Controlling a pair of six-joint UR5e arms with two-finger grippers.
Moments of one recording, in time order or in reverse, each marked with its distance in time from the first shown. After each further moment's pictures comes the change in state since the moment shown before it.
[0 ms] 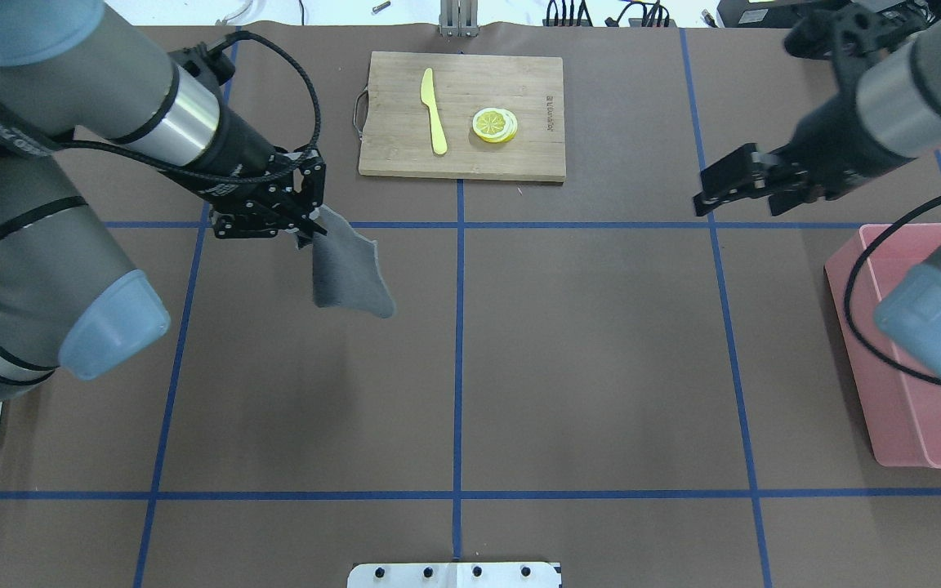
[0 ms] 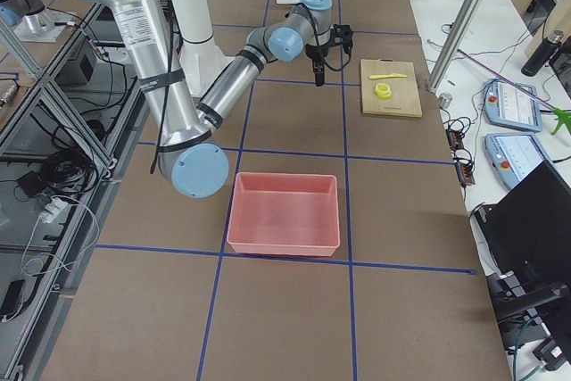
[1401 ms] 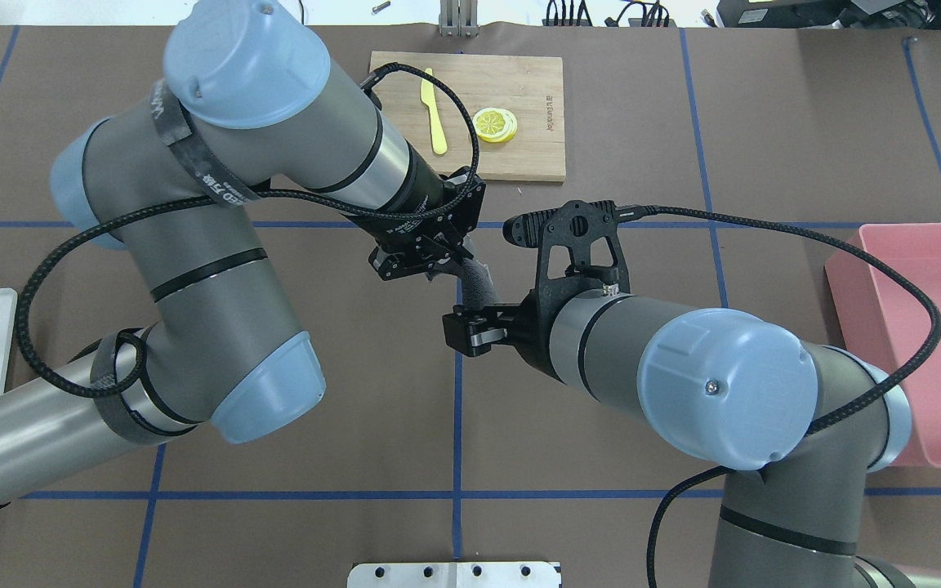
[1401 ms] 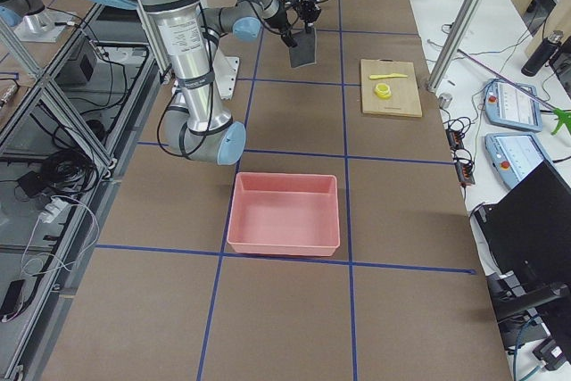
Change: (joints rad) left arm 0.150 -0.205 0.077 0.004 0.139 -0.269; right arm -0.540 0.132 0.030 0.158 -0.744 0.157
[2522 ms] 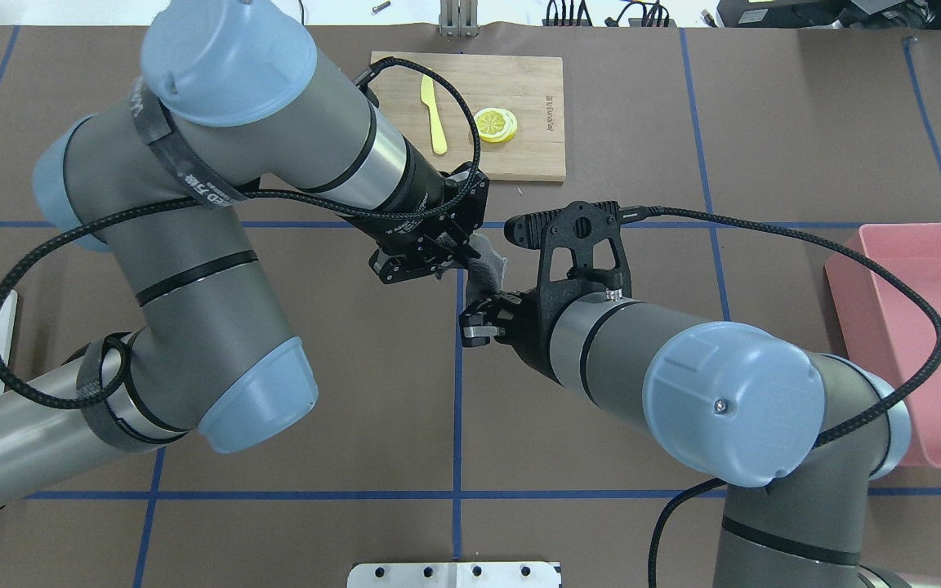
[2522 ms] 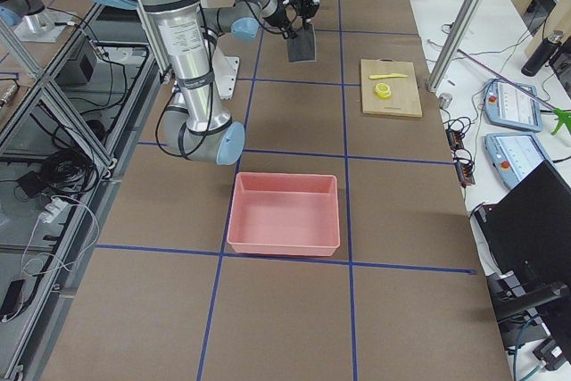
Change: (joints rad) left arm 0.000 0.000 -0.032 -0.001 -0.005 -0.028; right arm -0.013 -0.005 0.010 0.032 -0.043 0.008
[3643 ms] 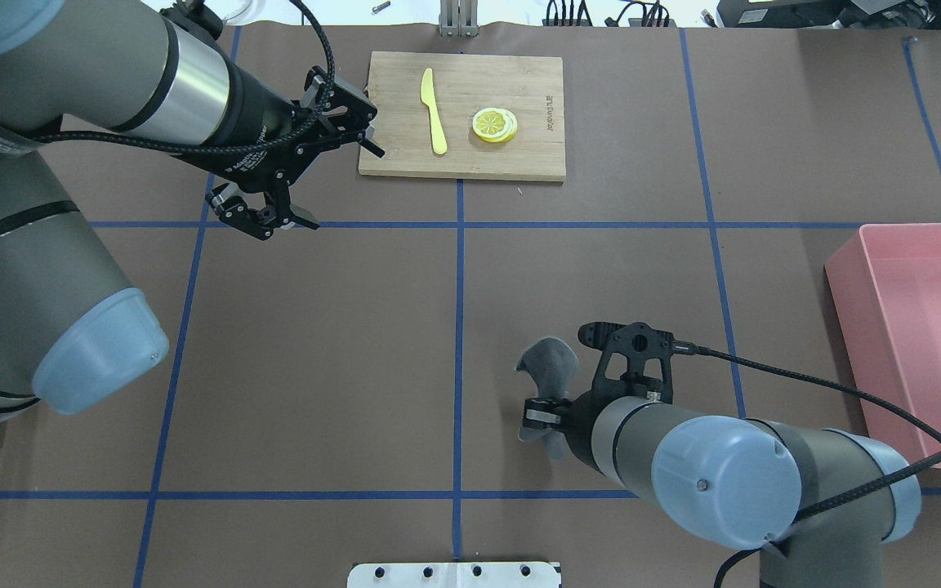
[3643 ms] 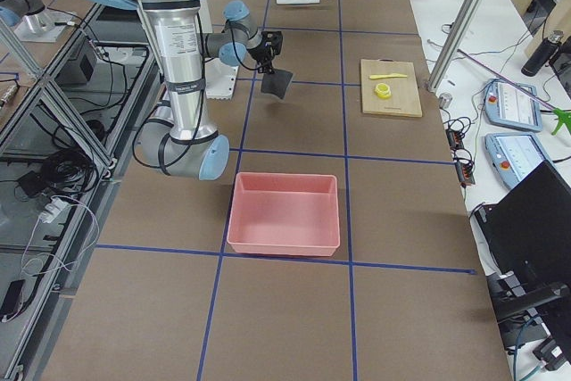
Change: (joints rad) left arm -0.161 0.175 -0.166 0.003 -0.007 0.086; right arm -0.108 -0.241 -0.022 -0.008 0.088 0.428
